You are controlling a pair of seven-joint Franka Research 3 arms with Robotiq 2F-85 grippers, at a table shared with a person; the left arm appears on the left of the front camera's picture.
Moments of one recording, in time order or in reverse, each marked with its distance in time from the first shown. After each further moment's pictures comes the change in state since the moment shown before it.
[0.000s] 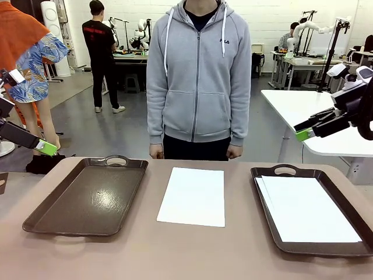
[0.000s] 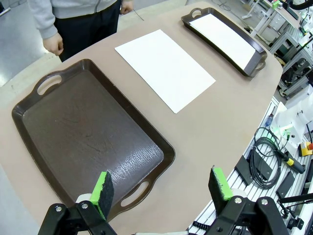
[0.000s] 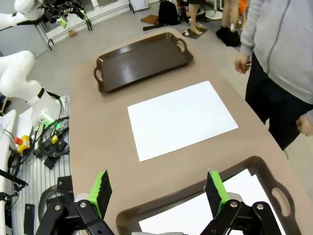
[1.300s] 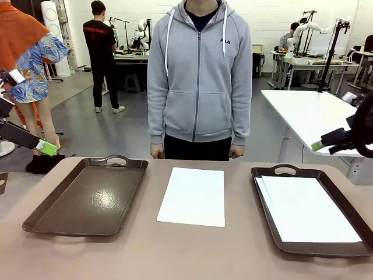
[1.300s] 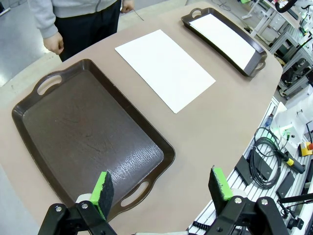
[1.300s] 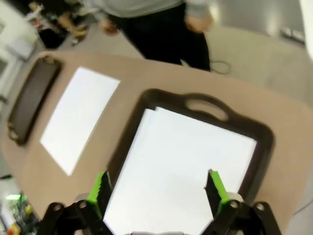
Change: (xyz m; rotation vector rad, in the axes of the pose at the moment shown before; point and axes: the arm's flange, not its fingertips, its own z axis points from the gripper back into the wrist) left arm 0.000 0.000 0.000 0.000 0.000 0.000; right arm -0.068 -0.085 0.013 -0.405 0.037 -0.573
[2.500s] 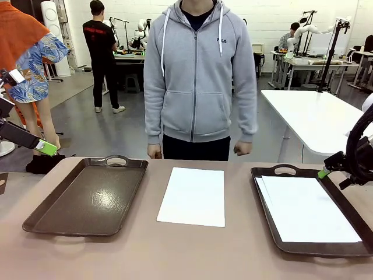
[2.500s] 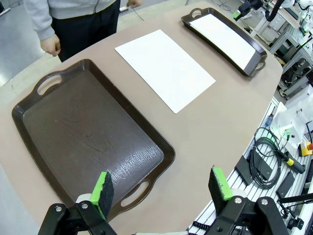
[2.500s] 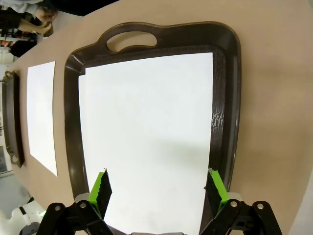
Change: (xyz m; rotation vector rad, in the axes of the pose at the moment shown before) left arm 0.000 0.000 0.000 0.000 0.000 0.000; right arm -0.049 -0.095 -0.053 -0.060 0.288 -0.472
